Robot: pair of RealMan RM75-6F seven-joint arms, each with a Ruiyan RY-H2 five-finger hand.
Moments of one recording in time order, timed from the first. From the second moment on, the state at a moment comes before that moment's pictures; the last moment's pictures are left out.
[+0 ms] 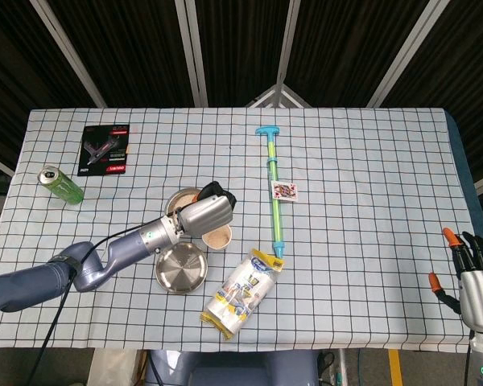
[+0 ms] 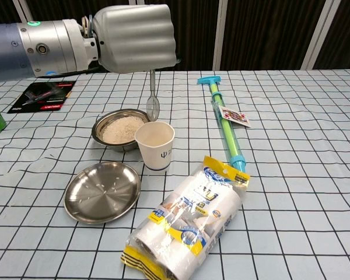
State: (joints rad) left arm -1.13 -1.47 -0.02 -1.24 1.70 1.02 1.08; right arm 0.03 -1.23 0.09 -1.41 -1.59 1.67 0.05
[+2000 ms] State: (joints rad) left arm -0.75 -1.45 -0.02 -1.74 0.82 1.06 0.95; right arm 0.04 -1.23 0.09 -1.42 -1.58 1.66 0.04
